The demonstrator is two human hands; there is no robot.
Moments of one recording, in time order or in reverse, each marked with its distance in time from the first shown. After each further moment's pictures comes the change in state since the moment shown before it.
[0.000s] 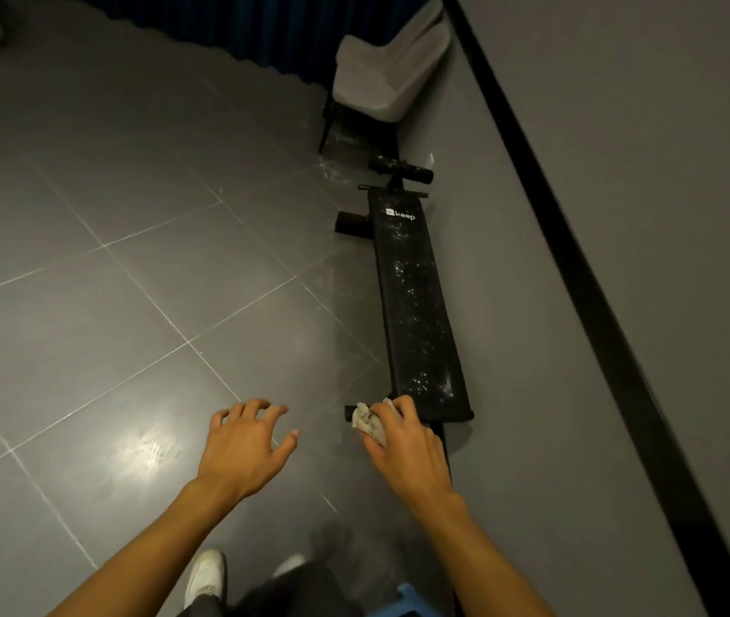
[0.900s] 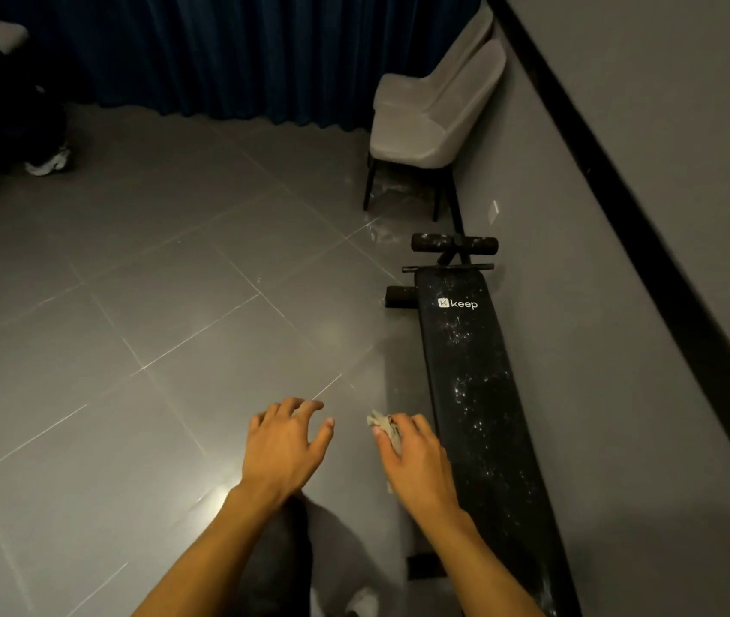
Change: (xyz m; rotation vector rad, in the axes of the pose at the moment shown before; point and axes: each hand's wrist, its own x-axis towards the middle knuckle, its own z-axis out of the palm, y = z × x) left_hand 0.477 0.060 -0.152 0.047 0.118 -0.103; right_hand 0.494 0.063 -0.052 0.446 0.017 0.059
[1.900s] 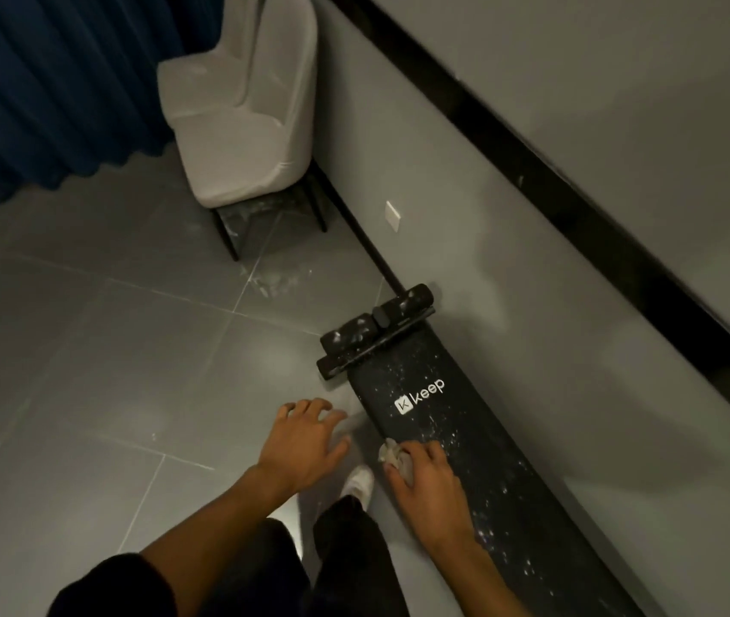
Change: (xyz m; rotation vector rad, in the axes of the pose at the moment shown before) left_hand 0.625 0.152 0.024 0.386 -0.458 0.676; right_hand 0.483 0.086 -0.079 0.146 0.020 0.589
